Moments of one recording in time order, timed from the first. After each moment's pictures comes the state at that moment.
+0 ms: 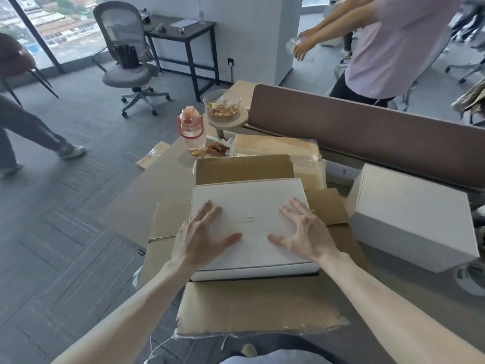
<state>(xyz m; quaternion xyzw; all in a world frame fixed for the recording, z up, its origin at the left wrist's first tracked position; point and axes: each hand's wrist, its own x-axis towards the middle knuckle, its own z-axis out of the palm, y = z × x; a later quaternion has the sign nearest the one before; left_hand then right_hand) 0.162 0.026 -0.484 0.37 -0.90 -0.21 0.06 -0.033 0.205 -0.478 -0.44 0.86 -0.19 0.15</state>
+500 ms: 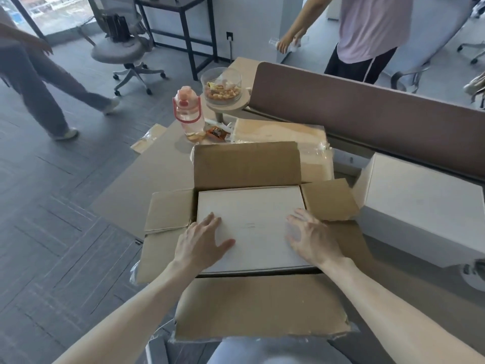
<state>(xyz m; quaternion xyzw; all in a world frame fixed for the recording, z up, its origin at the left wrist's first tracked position) 0.156 0.014 -0.531 0.36 -0.92 -0.14 -0.06 -0.046 0.206 -0.529 -0.45 0.87 -0.14 0.14</state>
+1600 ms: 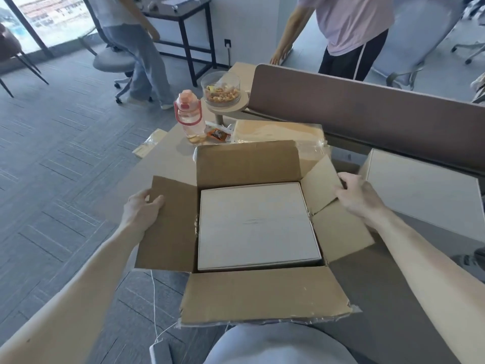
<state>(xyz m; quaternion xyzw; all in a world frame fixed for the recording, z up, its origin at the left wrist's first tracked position) 0.210 -0.105 -0.497 0.57 -0.68 -0.44 0.14 -0.120 0.224 -0.463 -0.27 0.90 -0.30 0.18</state>
